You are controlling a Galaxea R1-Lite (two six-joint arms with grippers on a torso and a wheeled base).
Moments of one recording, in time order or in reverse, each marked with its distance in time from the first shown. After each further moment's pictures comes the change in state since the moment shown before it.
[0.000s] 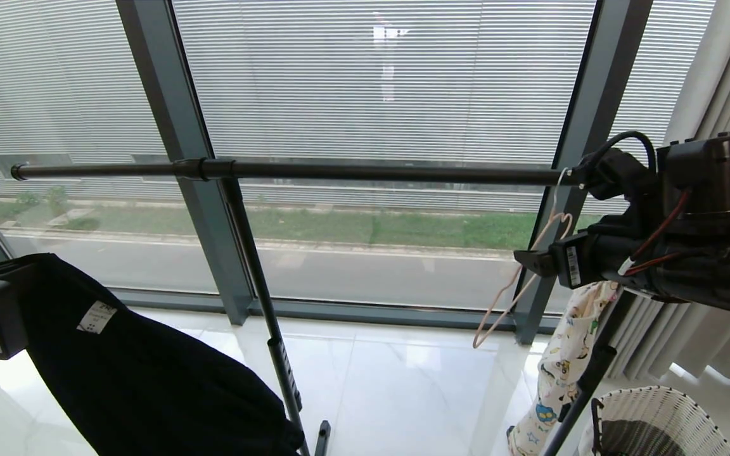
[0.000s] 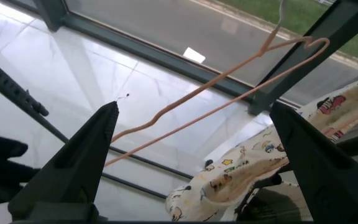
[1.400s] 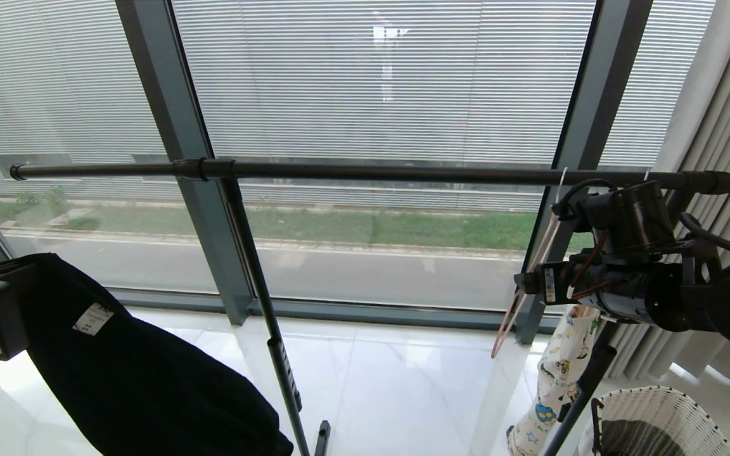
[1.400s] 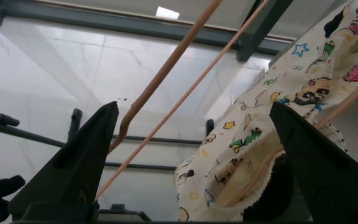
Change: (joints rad) left arm -0.010 -0.010 0.000 0.000 0.000 0.000; right arm -0.030 0.144 0.024 0.003 -0.153 0.237
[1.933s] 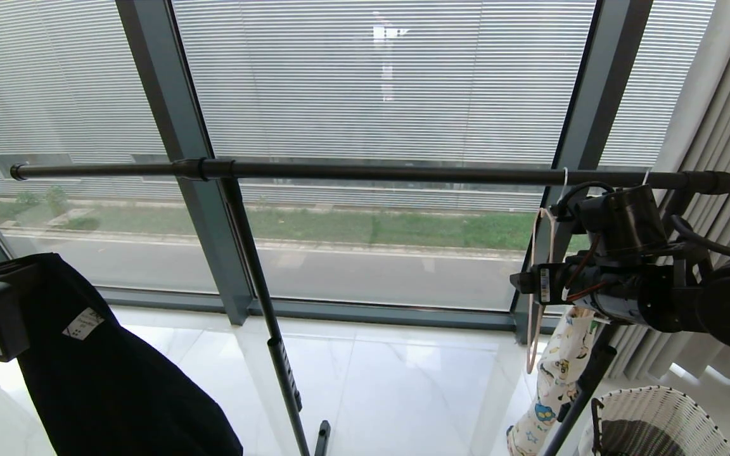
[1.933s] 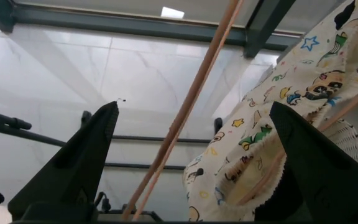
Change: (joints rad) left arm -0.013 -0.001 0.000 0.000 0.000 0.000; right arm 0.001 0.021 -0.001 -0.015 0.011 0.053
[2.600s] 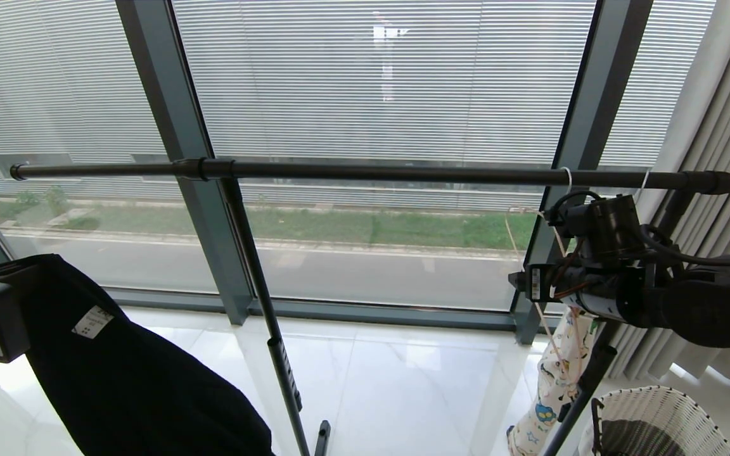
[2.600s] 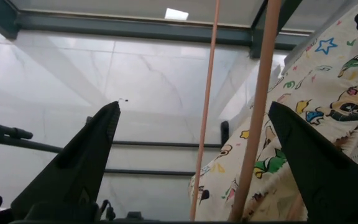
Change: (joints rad) left arm 0.000 0.000 0.003 0.000 0.000 0.000; right arm -0.052 0.084 0.004 -0.105 0.048 -0.003
